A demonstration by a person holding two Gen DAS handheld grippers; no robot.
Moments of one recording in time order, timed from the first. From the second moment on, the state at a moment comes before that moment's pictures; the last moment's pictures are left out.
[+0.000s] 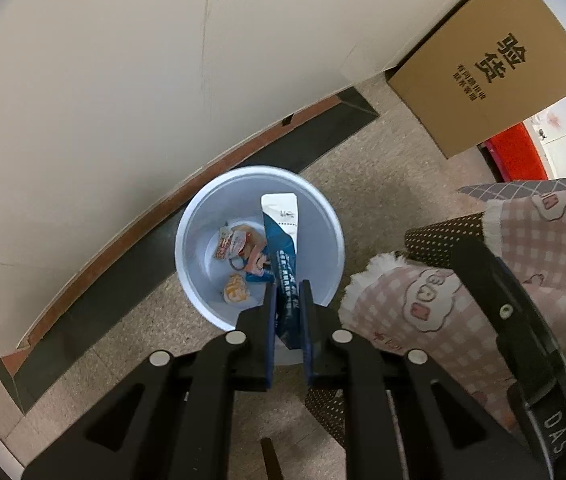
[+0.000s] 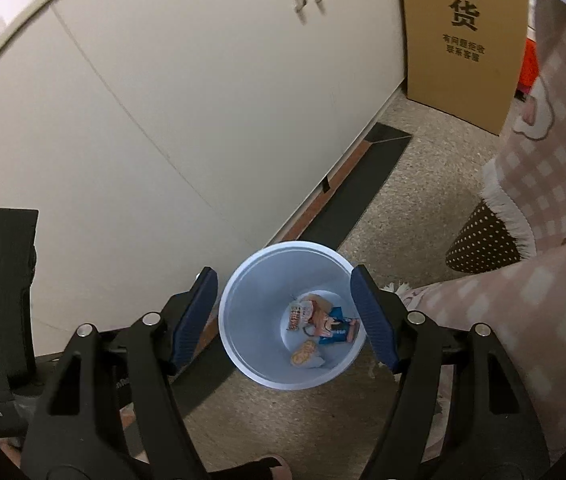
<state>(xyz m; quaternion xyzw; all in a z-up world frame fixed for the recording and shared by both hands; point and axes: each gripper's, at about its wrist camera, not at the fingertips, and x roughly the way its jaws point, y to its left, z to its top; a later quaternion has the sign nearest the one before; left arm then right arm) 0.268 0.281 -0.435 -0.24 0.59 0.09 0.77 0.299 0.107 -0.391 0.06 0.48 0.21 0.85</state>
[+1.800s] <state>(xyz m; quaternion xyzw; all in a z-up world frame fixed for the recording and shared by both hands) 0.197 -0.111 -0.172 -0.10 0.41 -0.18 0.89 0.099 -0.314 -0.165 0.28 0.23 -0.05 0.93</state>
